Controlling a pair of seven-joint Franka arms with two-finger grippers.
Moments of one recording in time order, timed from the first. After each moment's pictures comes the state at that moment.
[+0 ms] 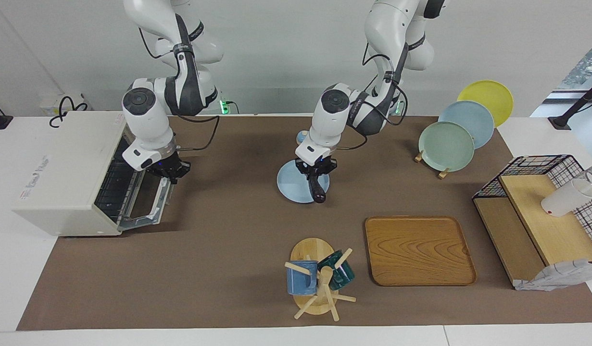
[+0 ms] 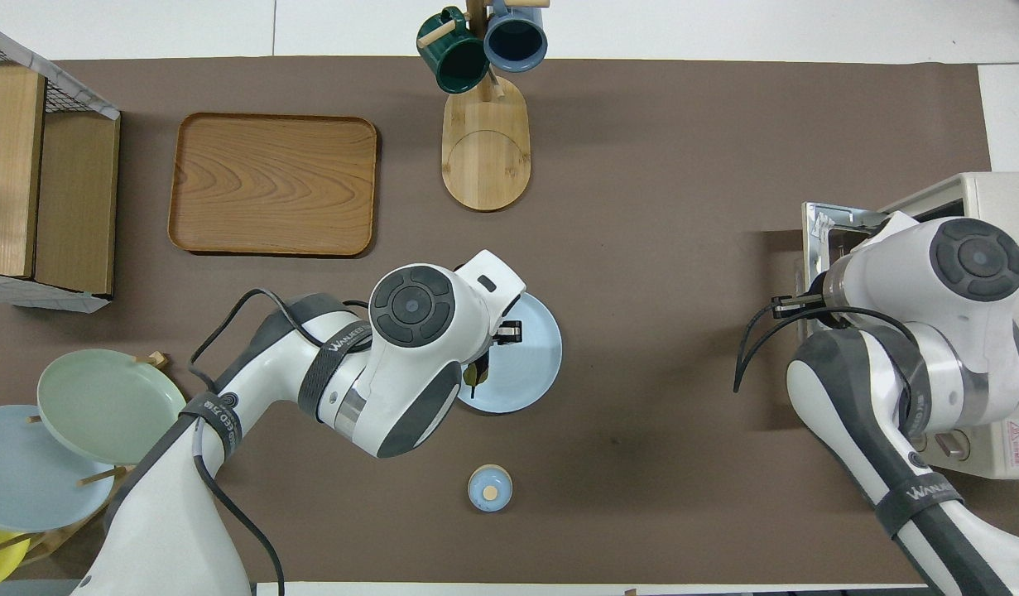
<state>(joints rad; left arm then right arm) -0.55 0.25 -0.17 -1.98 -0.08 2.28 -0.60 0.04 0.02 0.00 -2.25 -0.11 2.25 0.05</state>
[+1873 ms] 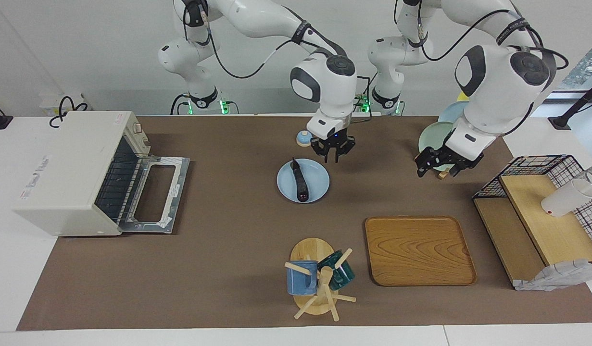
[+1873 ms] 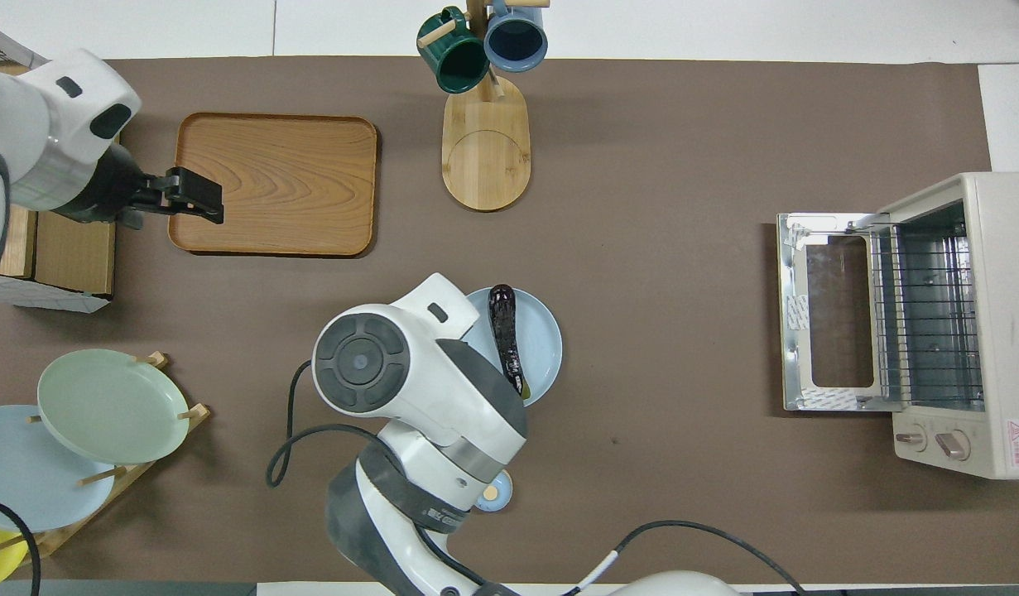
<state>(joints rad) -0.03 0.13 -0.13 -1.58 -0.05 1.71 -0.11 0.84 0.50 0.01 -1.50 -0.01 2.08 0.86</state>
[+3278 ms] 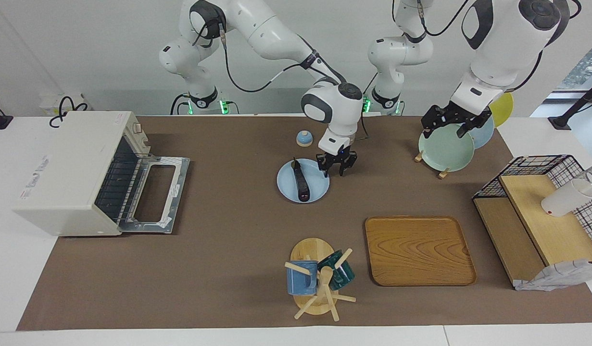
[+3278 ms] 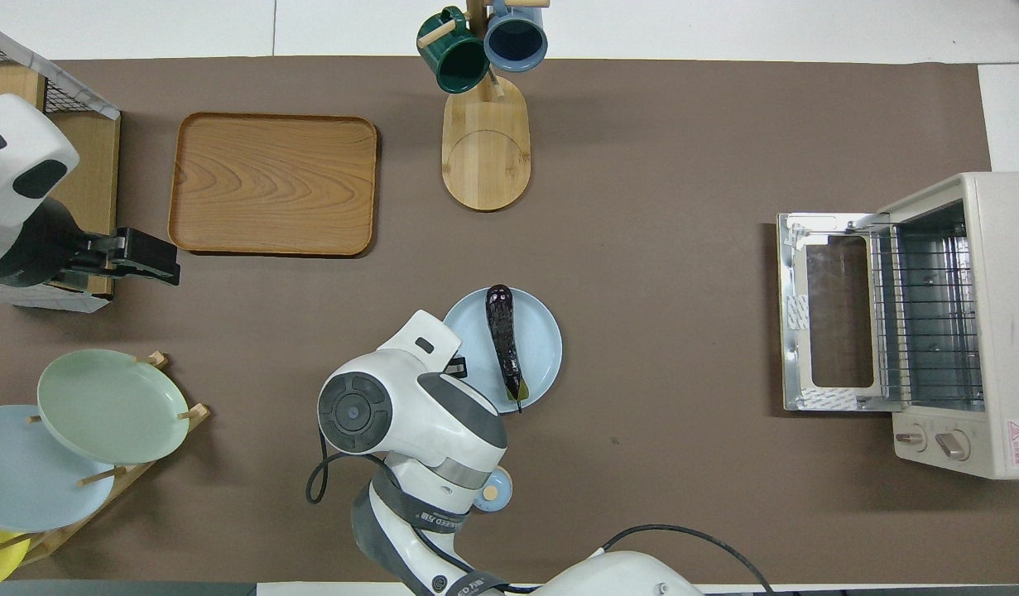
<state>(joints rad) -0.02 -0.01 -0.14 -1.65 -0.04 1.55 -0.10 0.88 0.55 -0.01 -1.65 -0.15 2.25 0.85</state>
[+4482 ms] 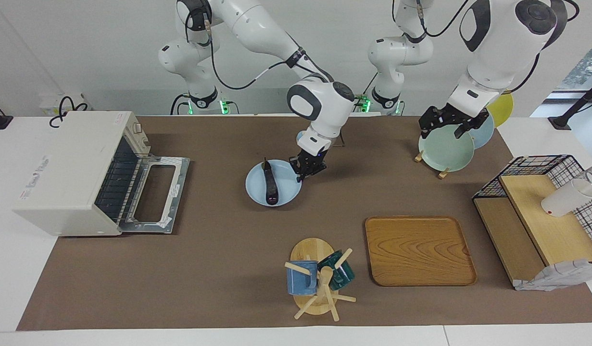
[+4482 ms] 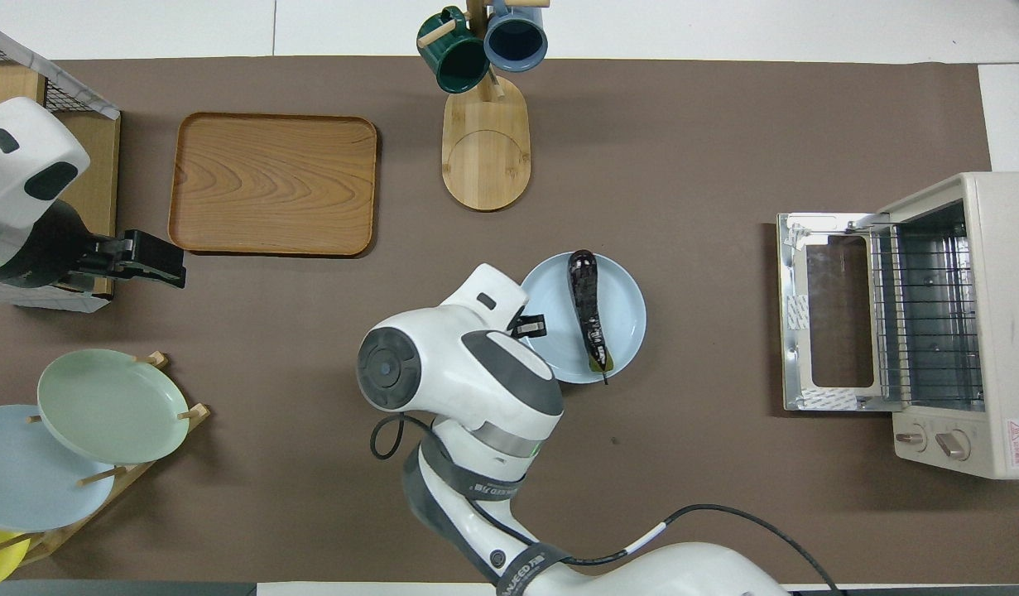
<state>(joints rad) -0.02 -0.01 -0.14 -1.65 -0.04 1.55 -0.10 0.78 0.44 -0.04 -1.68 -0.38 1.98 0.84</state>
